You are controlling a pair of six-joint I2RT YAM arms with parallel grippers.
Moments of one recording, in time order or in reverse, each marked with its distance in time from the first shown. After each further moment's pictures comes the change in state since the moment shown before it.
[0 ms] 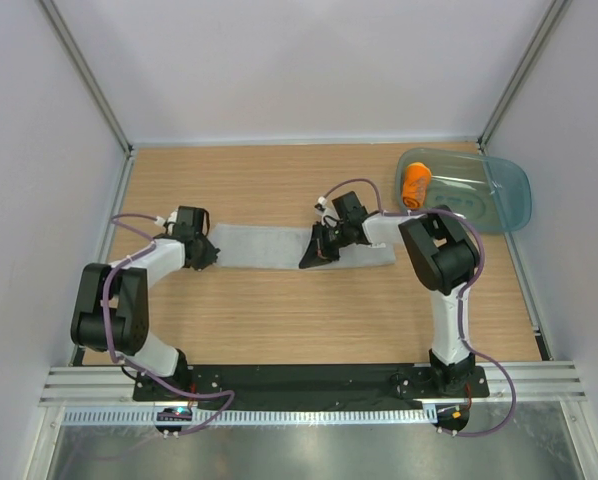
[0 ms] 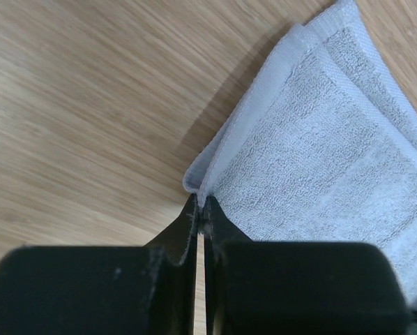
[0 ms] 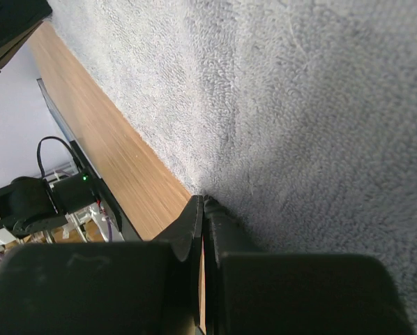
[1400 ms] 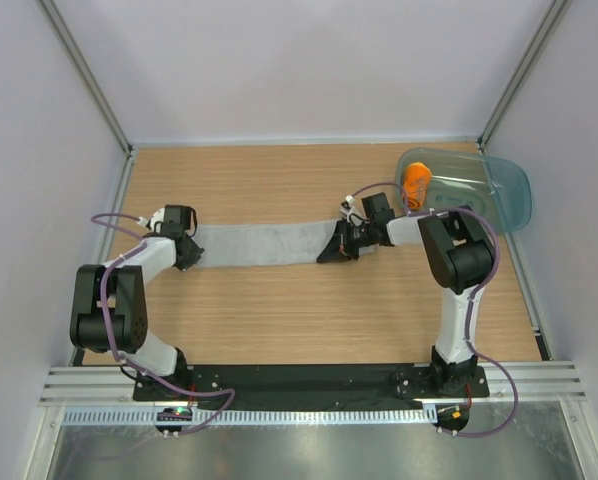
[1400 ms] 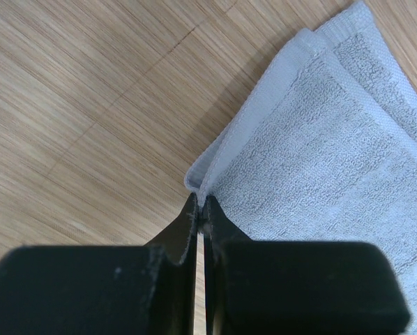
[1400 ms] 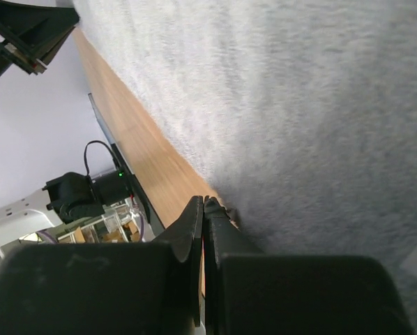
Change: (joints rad) left arm 0.100 0.000 0.014 -0.049 -0.129 0.057; right arm -0.158 -0.027 -0.125 0.118 -0.159 0.052
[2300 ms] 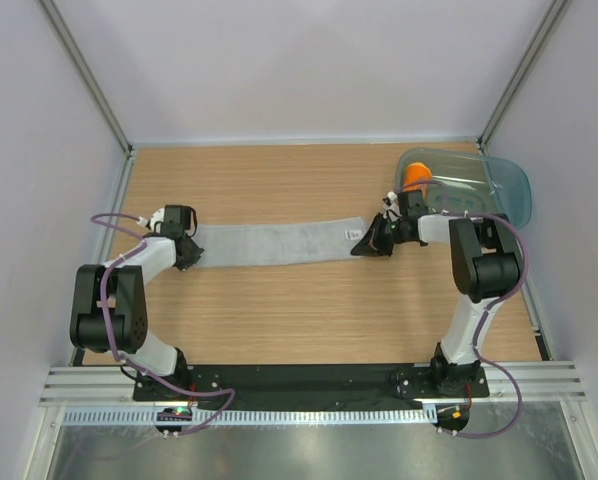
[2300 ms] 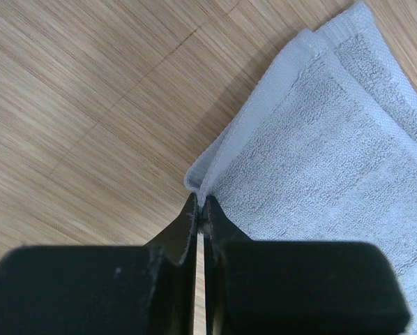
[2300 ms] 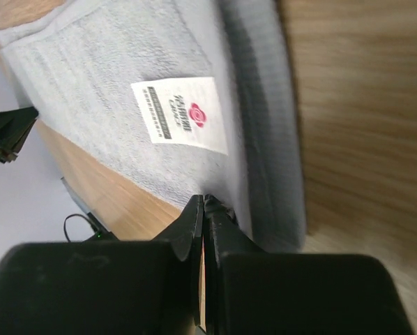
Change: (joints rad) left arm 0.000 0.000 0.000 -0.002 -0.005 0.000; right arm -0.201 -0.122 -0.059 -0.151 0.200 -0.040
